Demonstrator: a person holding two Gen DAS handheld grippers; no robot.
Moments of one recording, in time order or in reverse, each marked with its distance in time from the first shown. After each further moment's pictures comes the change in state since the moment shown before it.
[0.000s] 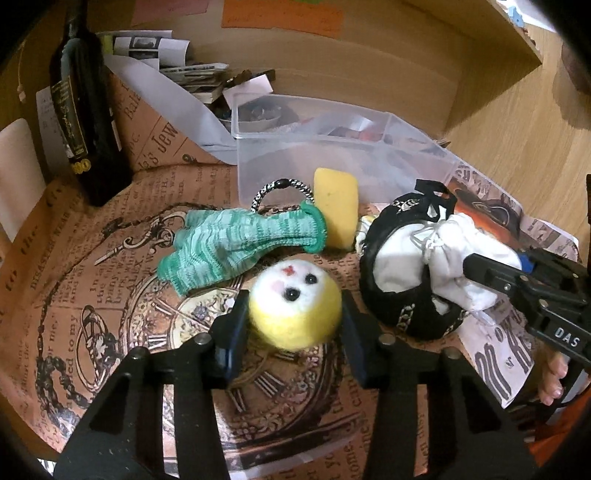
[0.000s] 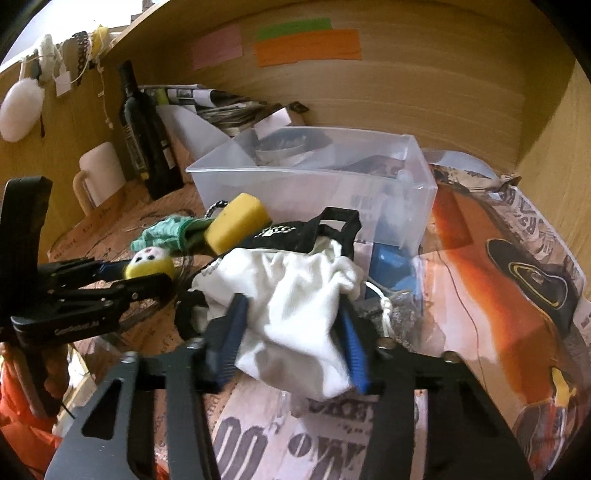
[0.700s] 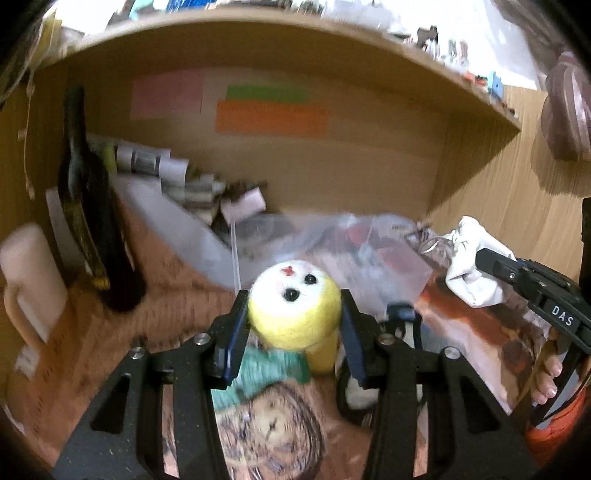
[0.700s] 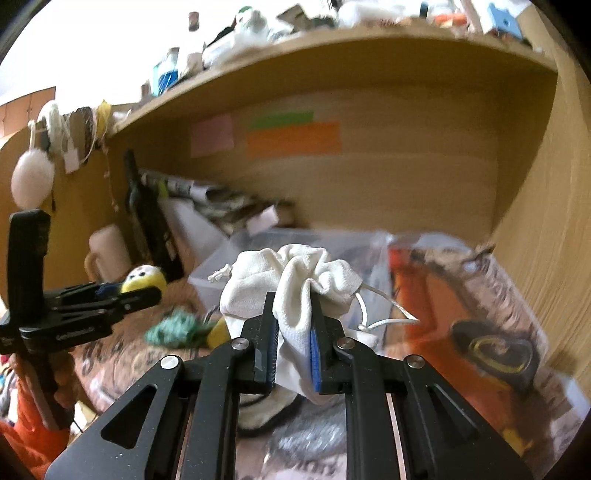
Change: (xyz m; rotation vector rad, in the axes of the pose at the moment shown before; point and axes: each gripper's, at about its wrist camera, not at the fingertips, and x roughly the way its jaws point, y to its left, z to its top) left arm -0.056 -0.004 0.075 0.047 -0.283 -0.009; right arm -0.057 -0.019 0.056 0.026 -0.296 -0.050
